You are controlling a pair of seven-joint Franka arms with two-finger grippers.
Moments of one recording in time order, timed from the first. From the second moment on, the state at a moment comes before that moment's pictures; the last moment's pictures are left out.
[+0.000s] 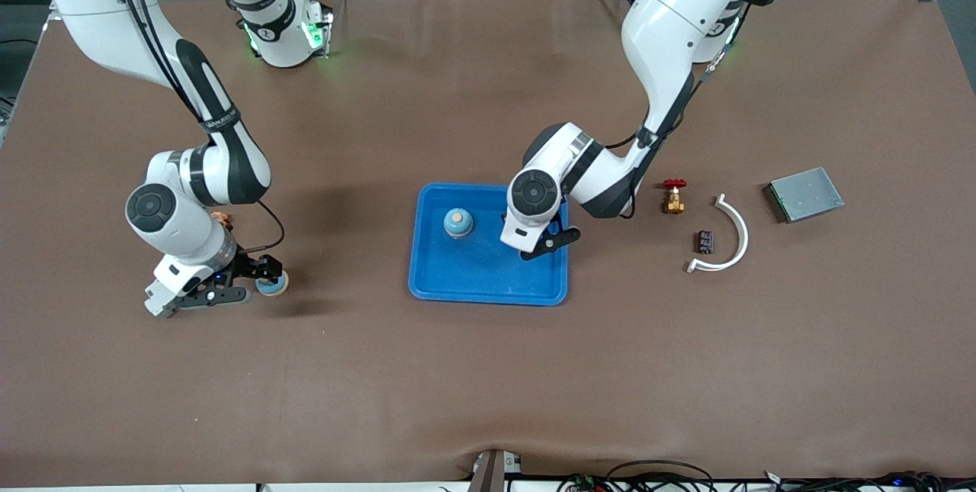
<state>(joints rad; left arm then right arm) -0.57 0.80 -0.17 -1.50 -0.01 2.05 -1.08 0.06 0.52 -0.01 -1.96 -0.08 2.58 0.01</state>
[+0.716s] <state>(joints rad) -0.58 0.80 -0.17 -1.49 0.06 2.04 -1.13 0.06 0.57 0.00 -1.97 -0.06 2.62 0.01</state>
